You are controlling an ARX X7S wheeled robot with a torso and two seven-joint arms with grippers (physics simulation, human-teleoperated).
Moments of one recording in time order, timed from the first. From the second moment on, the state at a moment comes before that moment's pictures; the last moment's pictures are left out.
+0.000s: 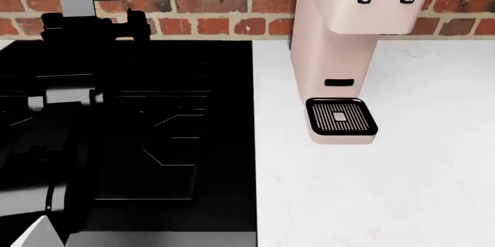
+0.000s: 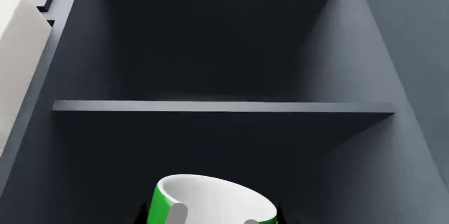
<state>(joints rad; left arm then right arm) -1.44 -0.20 0.04 -1.31 0.00 -0.05 -0.04 2.02 0.27 -0.10 0.43 0.22 0.75 0.01</state>
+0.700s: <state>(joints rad) -1.40 -0.19 0.03 -1.31 0.00 -0.04 -0.04 1.65 0.54 0.14 -0.40 1.61 1.37 0.91</state>
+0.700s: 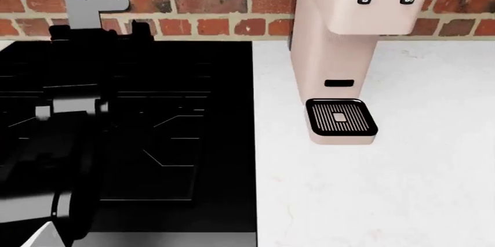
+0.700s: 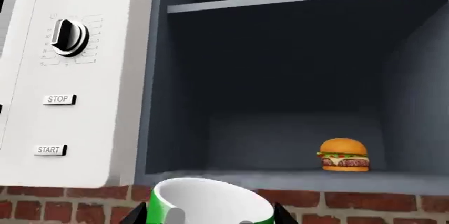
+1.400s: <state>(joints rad) -1.39 -0.19 0.02 -1.31 0.00 -0.04 -0.04 0.57 0.44 0.59 -0.91 1.56 1.35 0.64</state>
